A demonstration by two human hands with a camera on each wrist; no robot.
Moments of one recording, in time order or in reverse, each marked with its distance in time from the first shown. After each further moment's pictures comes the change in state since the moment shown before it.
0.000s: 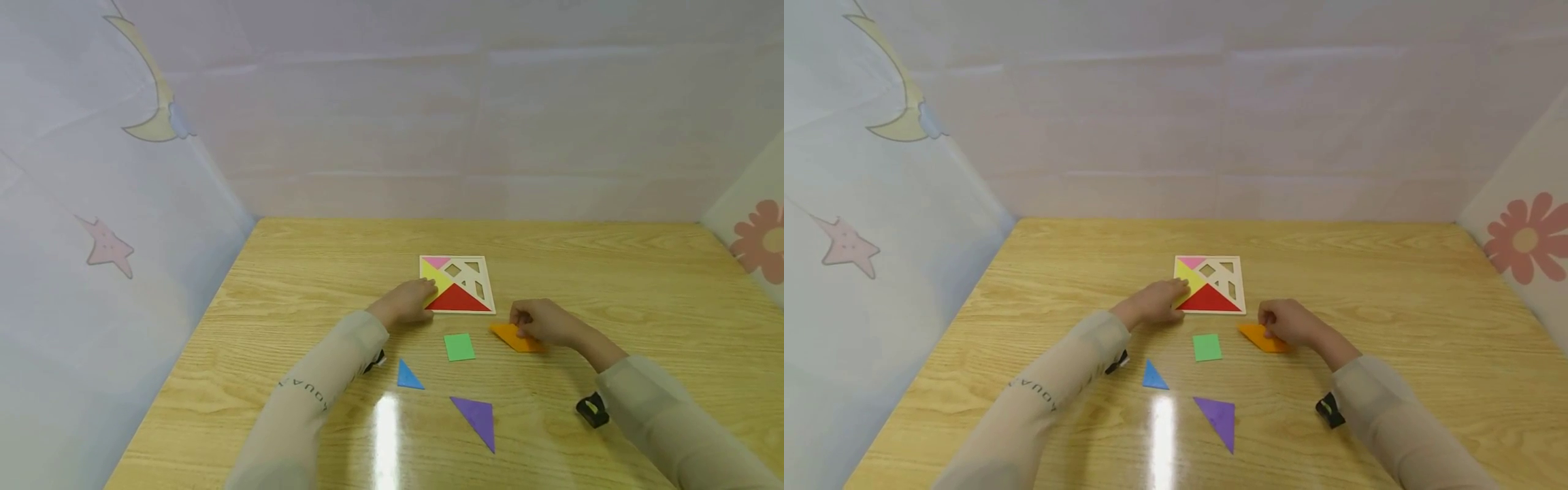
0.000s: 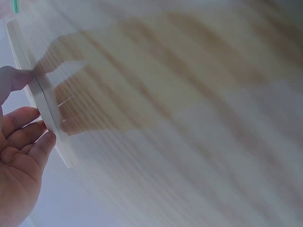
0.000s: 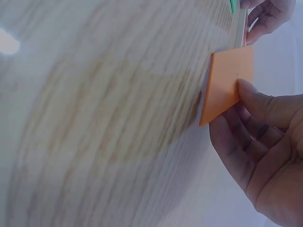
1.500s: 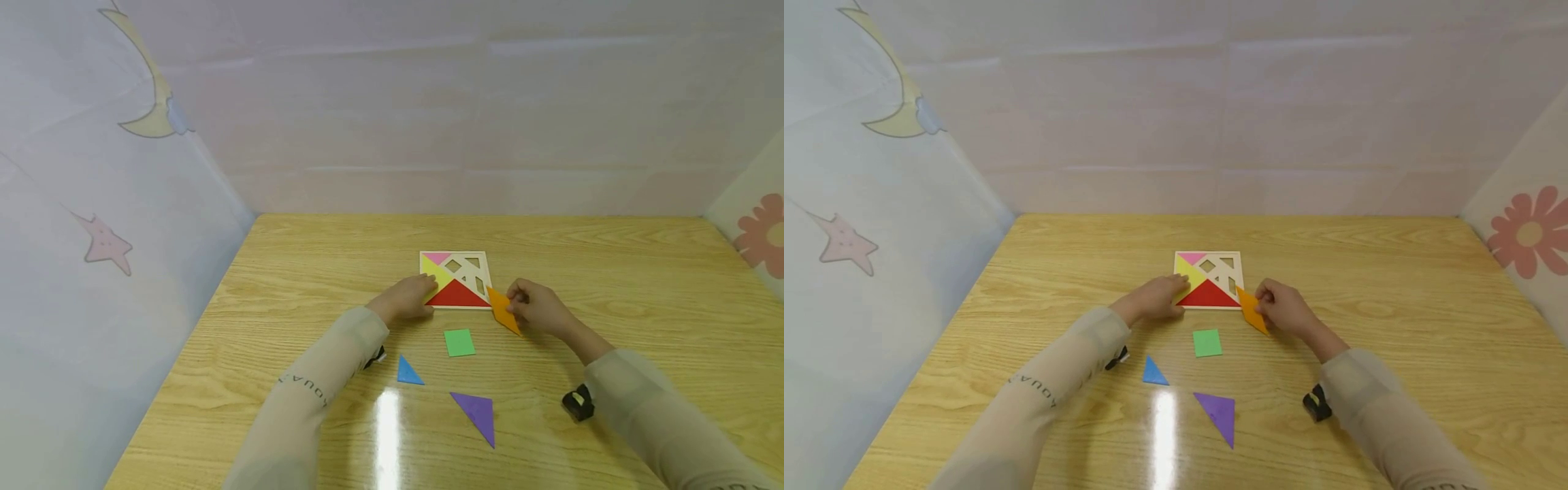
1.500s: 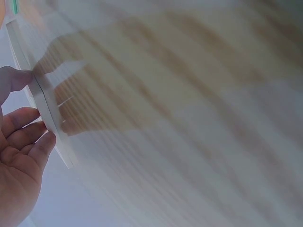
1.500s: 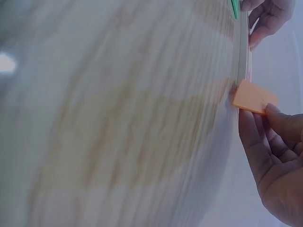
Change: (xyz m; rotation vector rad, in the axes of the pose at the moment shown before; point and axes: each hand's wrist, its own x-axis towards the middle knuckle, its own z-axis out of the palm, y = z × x) left_hand -0.003 -0.001 -0.001 -0.011 0.003 0.000; right_hand 0.012 -0.002 0.010 0.293 0.210 0.112
